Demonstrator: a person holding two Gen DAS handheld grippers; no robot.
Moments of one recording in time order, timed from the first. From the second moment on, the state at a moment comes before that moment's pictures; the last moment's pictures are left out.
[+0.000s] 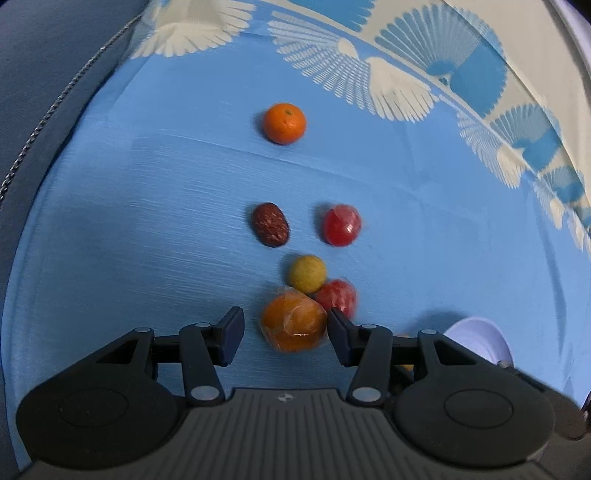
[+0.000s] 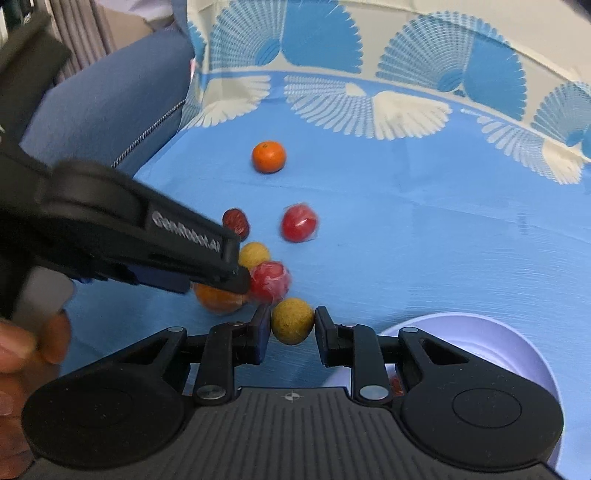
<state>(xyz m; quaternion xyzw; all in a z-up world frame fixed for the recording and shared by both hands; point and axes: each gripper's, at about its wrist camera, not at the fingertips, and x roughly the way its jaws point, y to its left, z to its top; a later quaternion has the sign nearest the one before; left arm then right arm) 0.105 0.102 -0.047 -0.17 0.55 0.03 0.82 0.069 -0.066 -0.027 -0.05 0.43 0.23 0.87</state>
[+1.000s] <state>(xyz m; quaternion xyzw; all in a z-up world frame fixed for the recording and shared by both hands) -0.002 0.051 0.038 -0.10 0.40 -0.02 0.91 -0.007 -0.239 0.021 0.02 0.37 0.09 0.92</state>
